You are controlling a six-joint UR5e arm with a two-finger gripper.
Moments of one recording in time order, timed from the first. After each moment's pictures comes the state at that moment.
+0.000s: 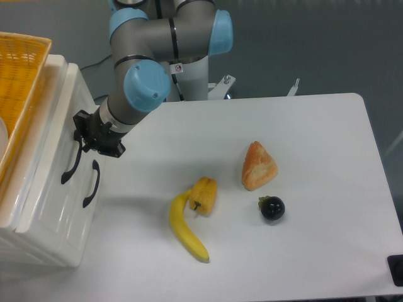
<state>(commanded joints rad) 2.20 -1.77 -1.68 -1.43 0.97 0.75</state>
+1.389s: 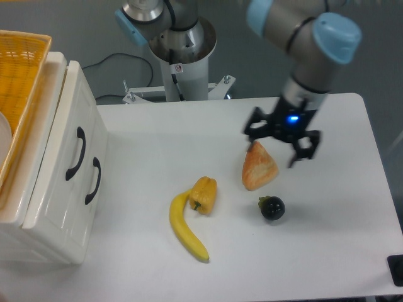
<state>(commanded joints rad) 2.84 -1.91 -1.52 -1.22 1.45 1.24</state>
